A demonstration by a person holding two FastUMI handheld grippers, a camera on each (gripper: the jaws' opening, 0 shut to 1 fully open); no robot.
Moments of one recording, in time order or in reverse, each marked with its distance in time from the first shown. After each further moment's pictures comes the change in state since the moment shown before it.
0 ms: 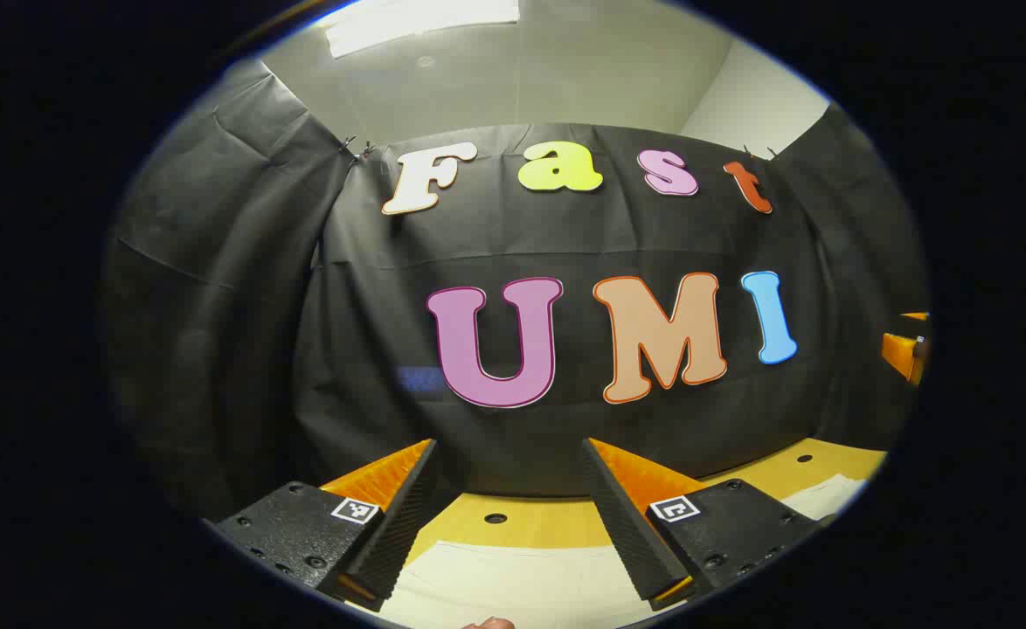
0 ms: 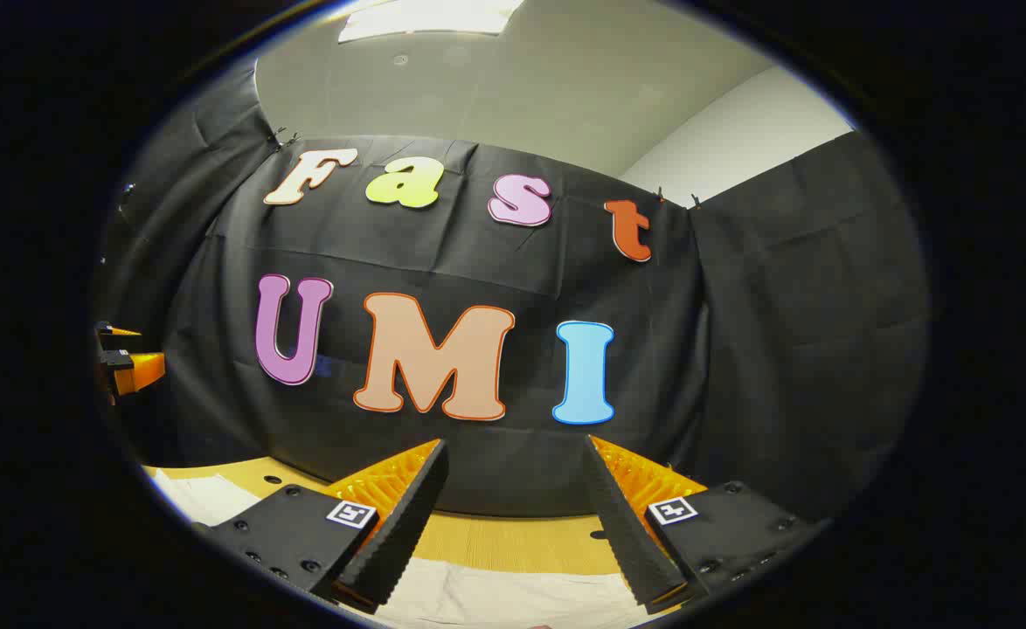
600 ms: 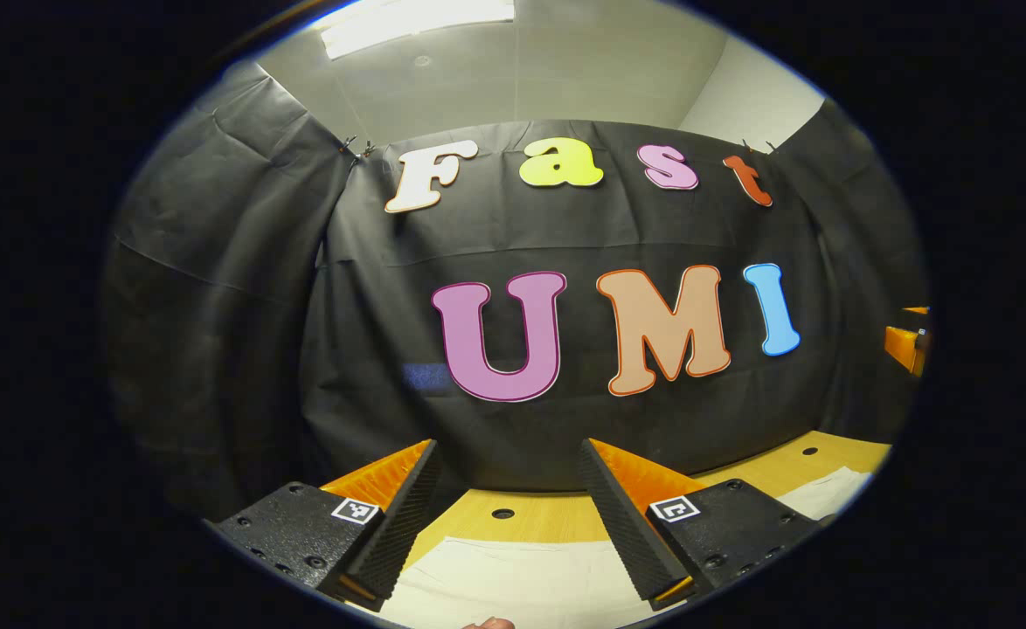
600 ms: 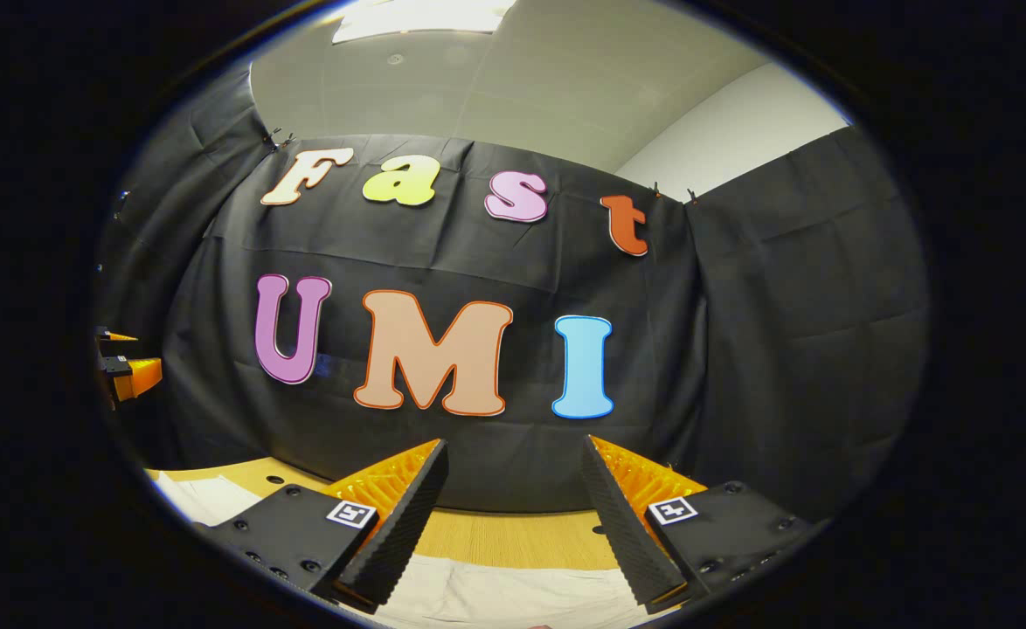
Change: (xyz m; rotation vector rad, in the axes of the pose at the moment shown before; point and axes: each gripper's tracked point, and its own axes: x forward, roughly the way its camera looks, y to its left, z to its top) left arm -0.006 0.005 -0.007 0.011 0.016 0.010; right arm -0.004 0.000 -0.004 0.014 0.014 -0.007
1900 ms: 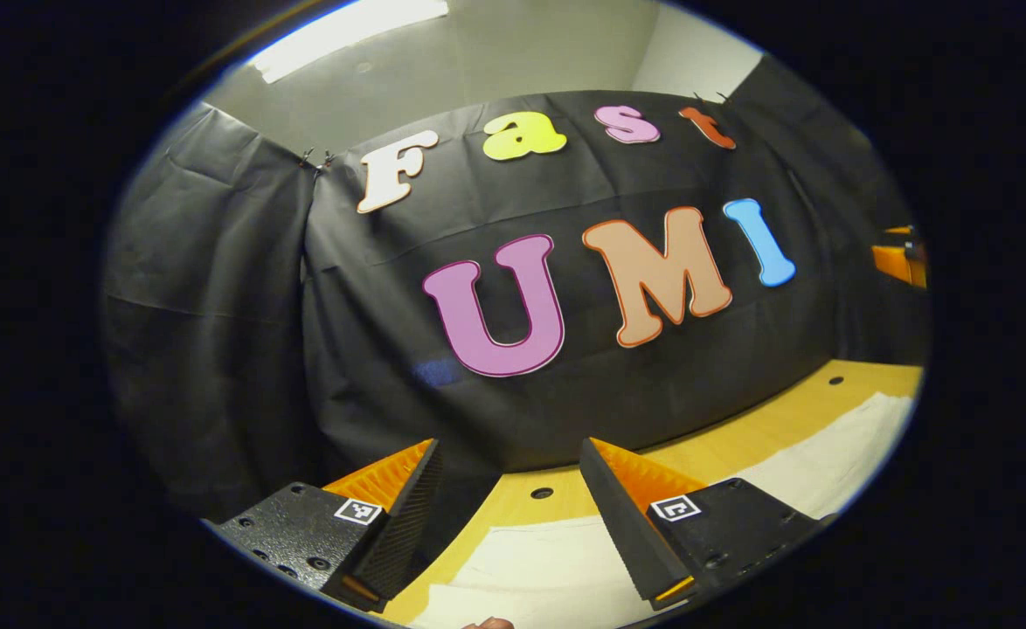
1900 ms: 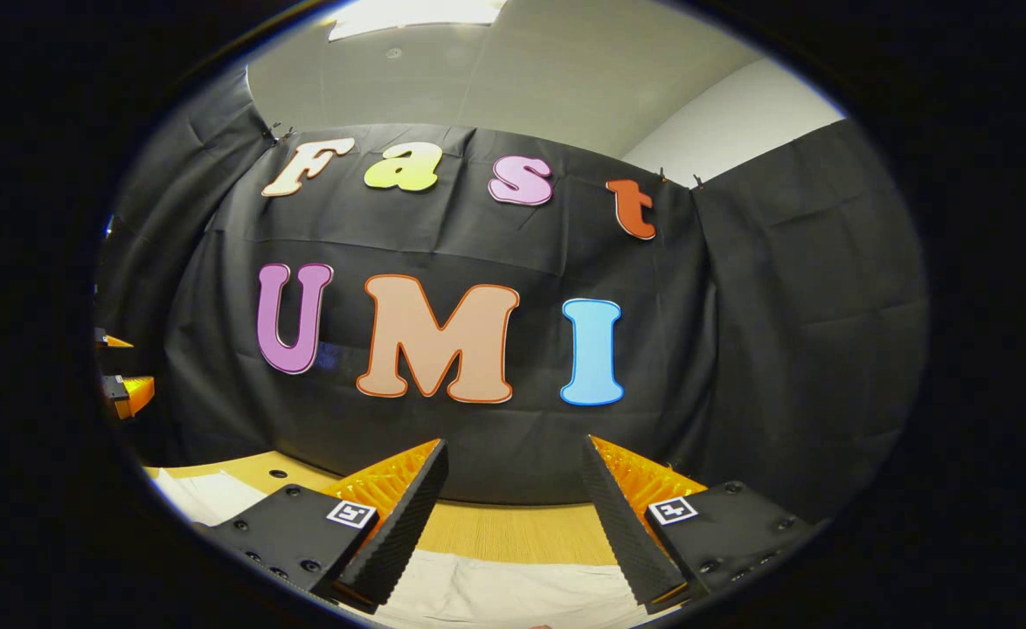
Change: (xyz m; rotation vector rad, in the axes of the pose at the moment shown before) left arm -0.001 0.019 -0.051 0.254 0.088 -0.046; right arm 0.016 0.004 -0.027 0.014 0.044 0.025
